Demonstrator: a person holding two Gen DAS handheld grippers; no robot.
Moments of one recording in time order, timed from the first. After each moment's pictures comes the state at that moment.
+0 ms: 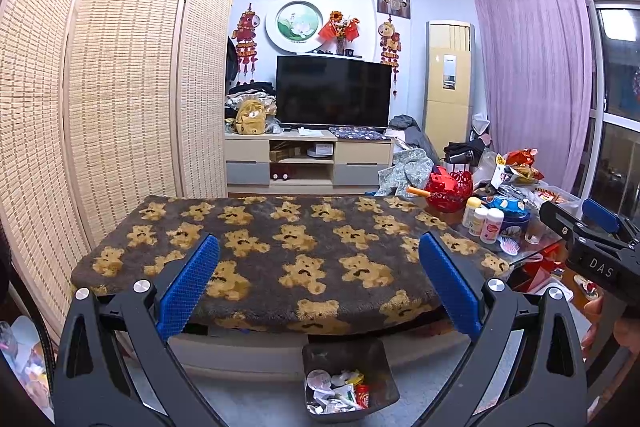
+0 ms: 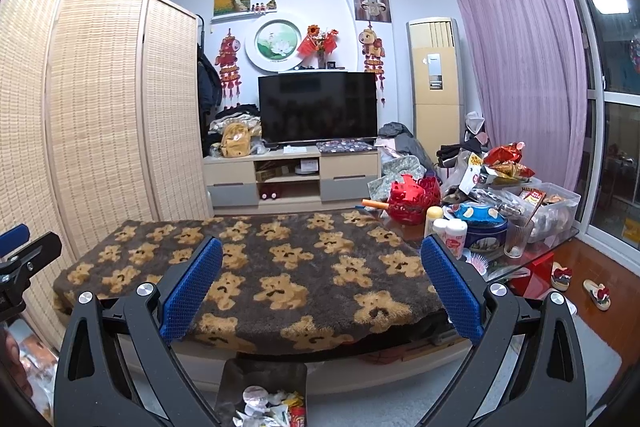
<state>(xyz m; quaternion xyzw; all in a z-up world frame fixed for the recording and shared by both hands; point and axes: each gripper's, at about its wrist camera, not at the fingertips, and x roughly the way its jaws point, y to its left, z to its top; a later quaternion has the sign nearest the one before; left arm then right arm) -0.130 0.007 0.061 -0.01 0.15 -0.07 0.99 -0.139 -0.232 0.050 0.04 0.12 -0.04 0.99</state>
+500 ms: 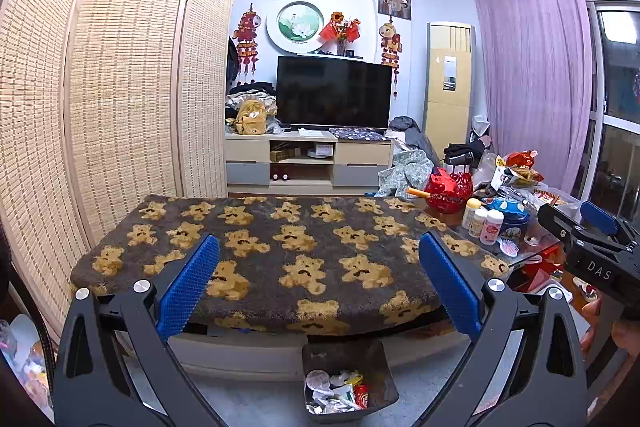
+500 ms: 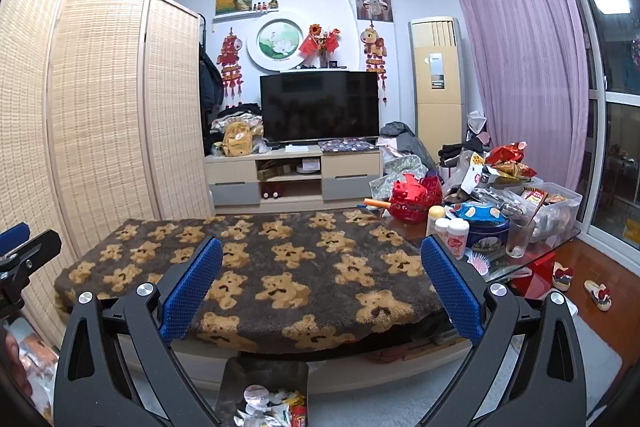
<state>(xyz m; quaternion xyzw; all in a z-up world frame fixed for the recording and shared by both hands) -0.130 0.009 0.062 -0.01 0.14 -0.07 0.99 -0.138 -0.233 0.049 0.04 0.12 -0.04 0.99</state>
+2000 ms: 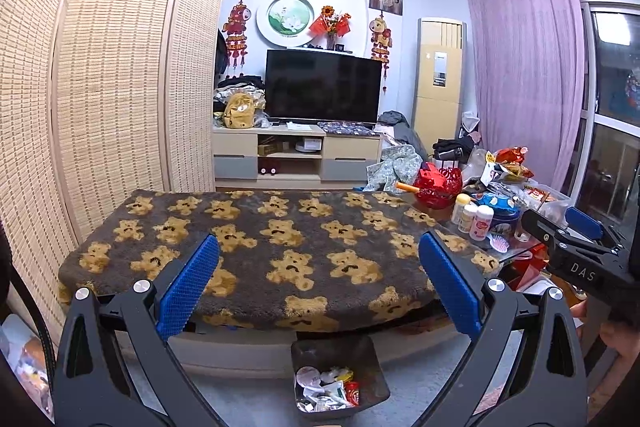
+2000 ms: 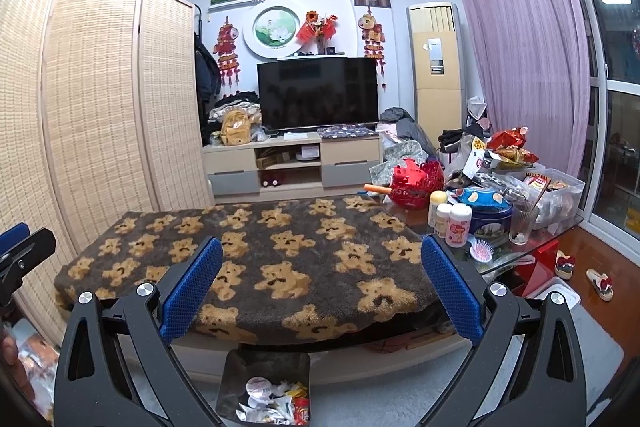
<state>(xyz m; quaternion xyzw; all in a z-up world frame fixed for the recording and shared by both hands) -0.123 0.006 0.055 -0.02 0.16 -0.09 0.98 -0.126 -0.244 0.040 0.05 0.14 -0.04 0.99</state>
